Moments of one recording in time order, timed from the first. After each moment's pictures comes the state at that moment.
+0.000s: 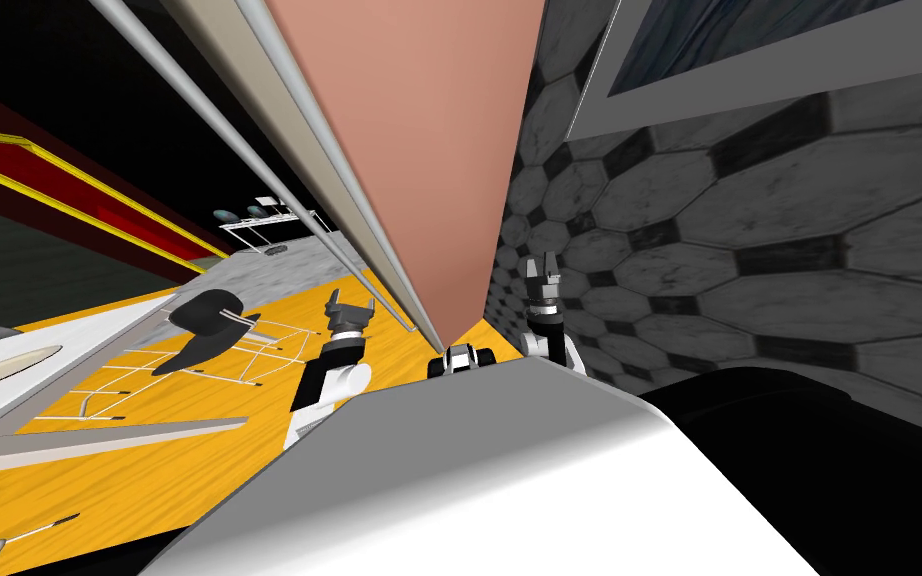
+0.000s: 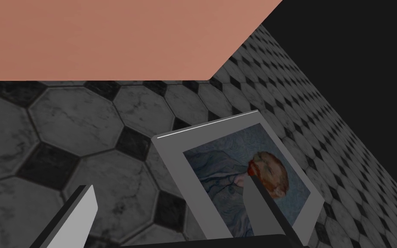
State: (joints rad) left arm 0.47 0.17 0.12 -2.23 0.41 0.03 0.27; right arm 0.50 -0.01 -0.07 -2.20 0.11 -0.63 -0.02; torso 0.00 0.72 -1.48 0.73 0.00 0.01
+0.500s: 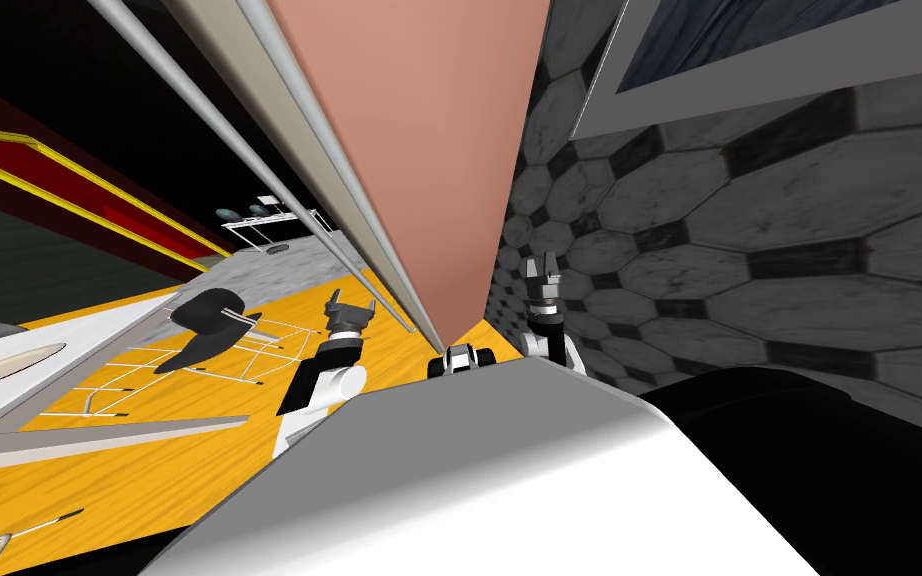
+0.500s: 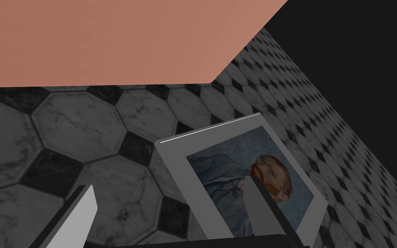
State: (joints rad) left arm 0.49 0.17 0.14 -2.29 0.43 0.14 0.29; right arm 0.50 -0.01 -0.07 -2.20 0.11 -0.63 -0.02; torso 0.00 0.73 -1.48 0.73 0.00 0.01
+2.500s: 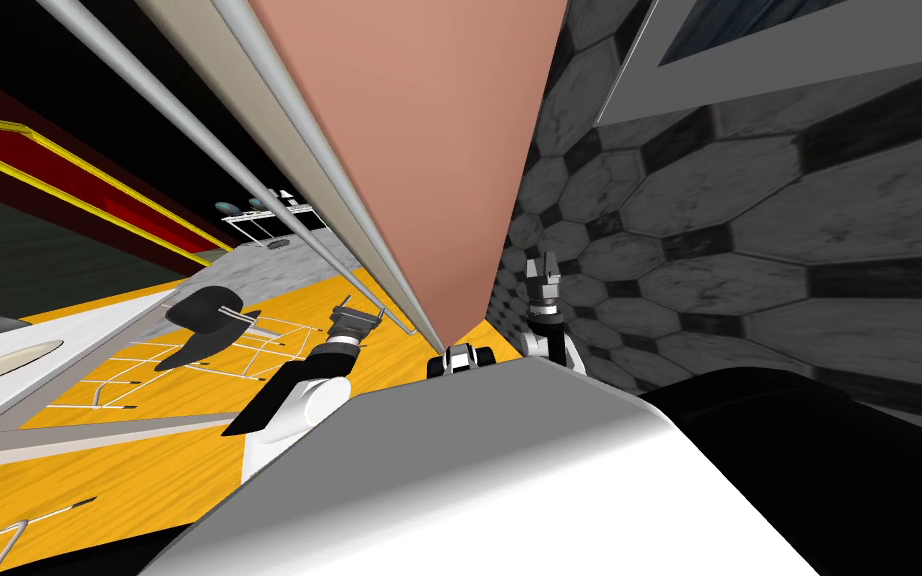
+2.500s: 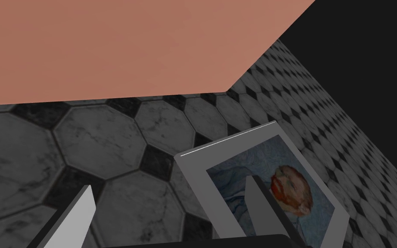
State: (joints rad) left arm 0.55 0.07 0.19 -2.53 0.51 0.61 0.37; right arm 0.50 -0.01 -0.07 -2.20 0.11 -0.63 -0.02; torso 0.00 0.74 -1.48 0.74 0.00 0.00
